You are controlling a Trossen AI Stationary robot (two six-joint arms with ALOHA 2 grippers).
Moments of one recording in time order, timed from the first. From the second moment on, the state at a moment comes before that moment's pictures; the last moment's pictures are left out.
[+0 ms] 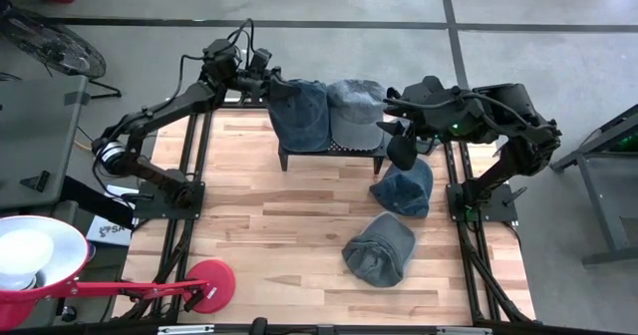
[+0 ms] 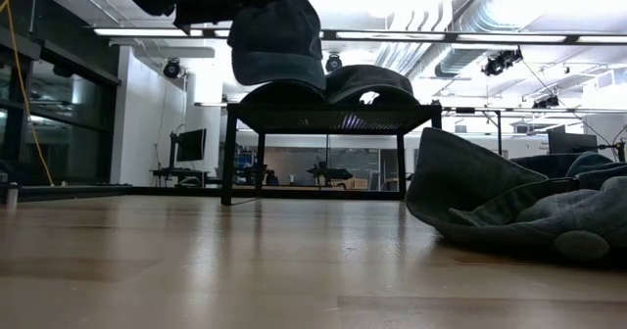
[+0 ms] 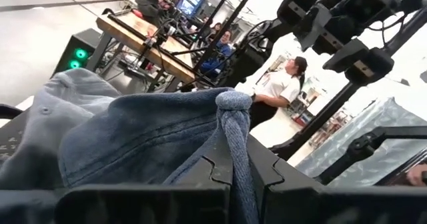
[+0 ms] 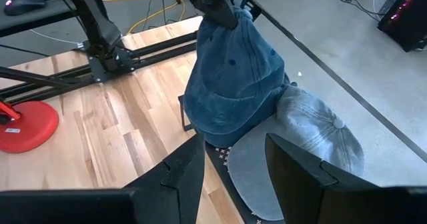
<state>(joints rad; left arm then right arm) 0.80 1.39 1.12 0.39 0.99 -0.67 0.12 1.58 2.34 -1.44 0.52 0.39</state>
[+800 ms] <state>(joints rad) 0.80 1.47 1.12 0.38 0.80 -0.45 0.12 1.59 2.34 -1.44 0.53 0.39</state>
